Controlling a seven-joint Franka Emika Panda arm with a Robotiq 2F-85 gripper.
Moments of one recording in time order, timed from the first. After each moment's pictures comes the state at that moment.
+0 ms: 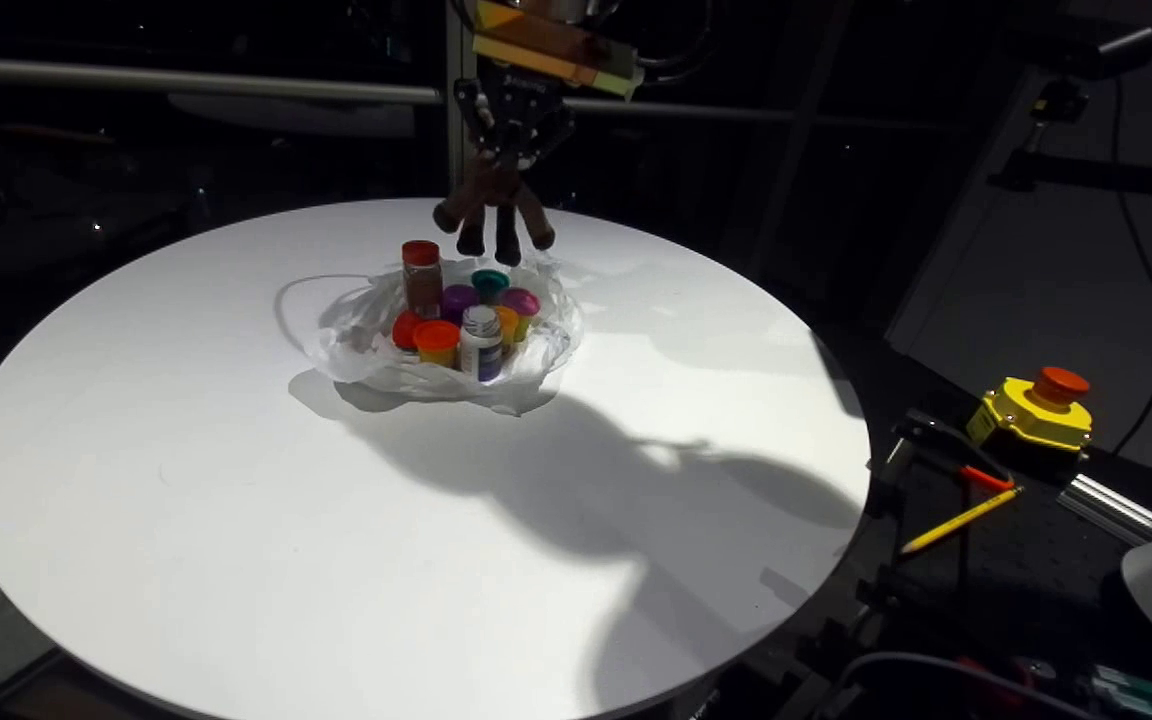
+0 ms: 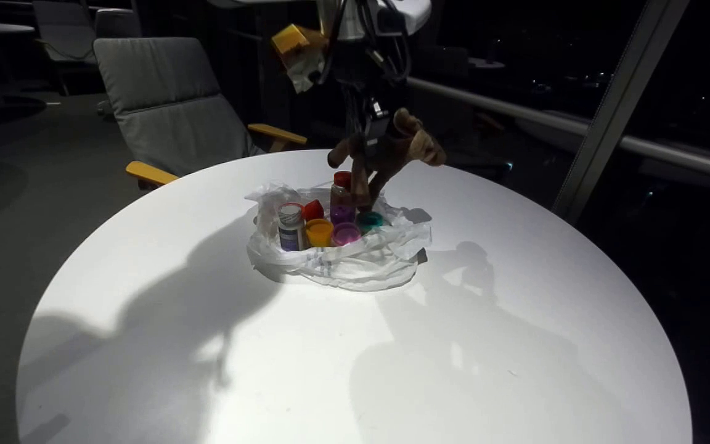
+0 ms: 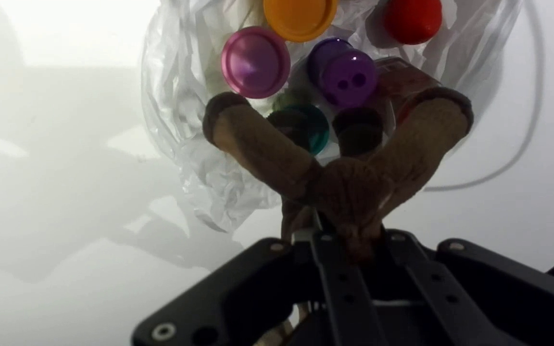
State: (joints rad) arm 0.12 0.49 -0.13 -1.85 -0.08 2.62 0.84
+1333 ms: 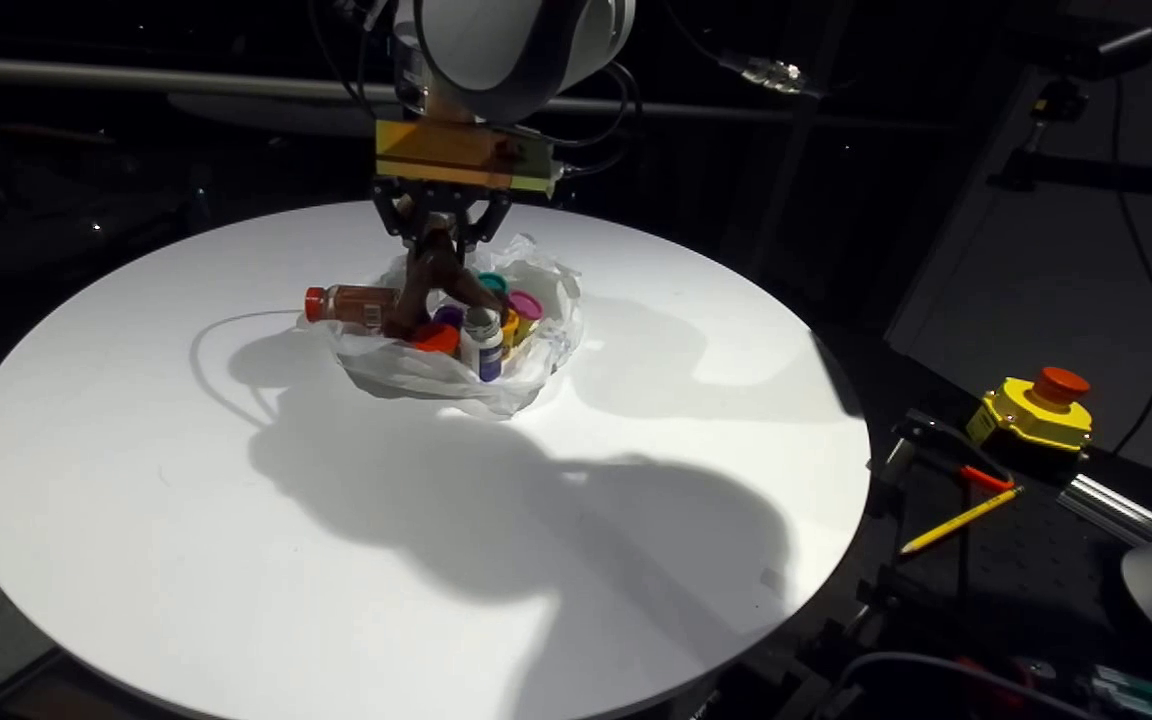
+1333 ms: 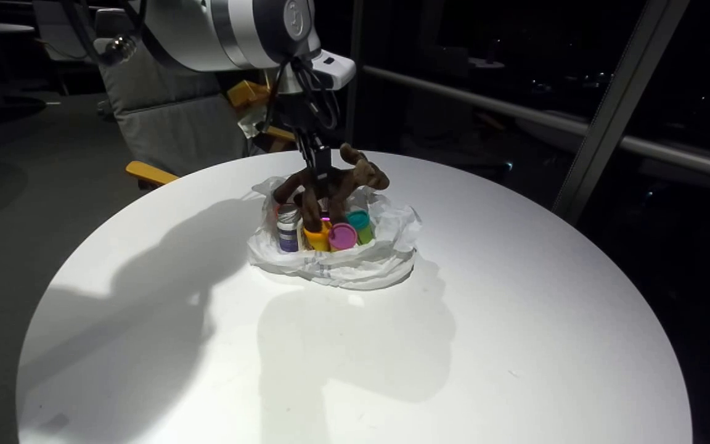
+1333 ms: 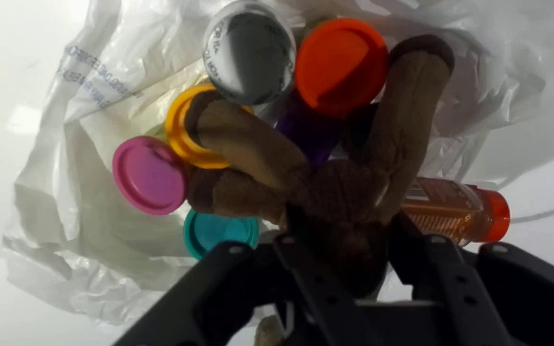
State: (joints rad) arm 0.30 0.68 -0.17 -1.73 -0.10 2.61 0.92
